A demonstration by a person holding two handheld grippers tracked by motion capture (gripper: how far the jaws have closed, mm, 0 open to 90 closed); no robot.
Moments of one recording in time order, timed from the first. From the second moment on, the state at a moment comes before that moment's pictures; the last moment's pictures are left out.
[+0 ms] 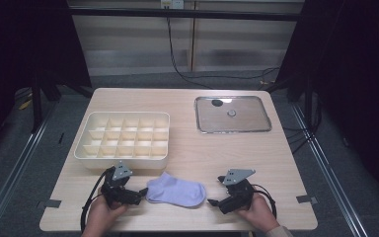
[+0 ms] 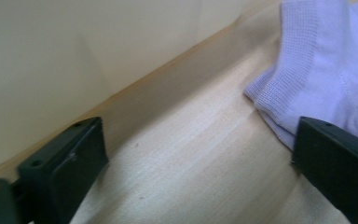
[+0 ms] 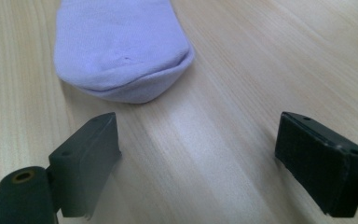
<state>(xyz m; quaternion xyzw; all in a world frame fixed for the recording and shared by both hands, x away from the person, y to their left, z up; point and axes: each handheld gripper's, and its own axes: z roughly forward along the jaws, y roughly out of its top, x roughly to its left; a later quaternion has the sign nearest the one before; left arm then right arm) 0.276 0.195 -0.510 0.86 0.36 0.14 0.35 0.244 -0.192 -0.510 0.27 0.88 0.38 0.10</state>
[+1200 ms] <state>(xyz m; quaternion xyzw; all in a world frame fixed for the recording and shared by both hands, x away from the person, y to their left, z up) 0.278 0.193 -0.485 0.86 0.41 0.06 0.31 0.242 -0.182 -0.498 0.26 0.89 0.36 0.07</state>
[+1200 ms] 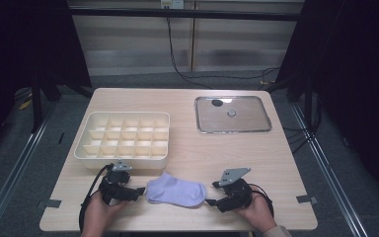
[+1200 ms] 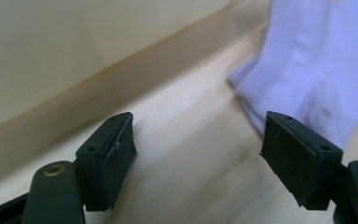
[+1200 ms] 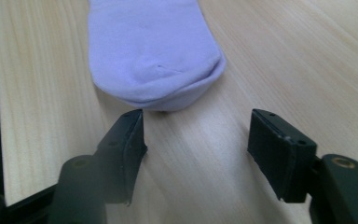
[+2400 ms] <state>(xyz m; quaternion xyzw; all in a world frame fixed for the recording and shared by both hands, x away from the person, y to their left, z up) 0.288 0.175 -0.465 0.87 0.40 -0.04 0.29 0.238 -0.176 -0.480 0.24 0.90 0.36 0.04</state>
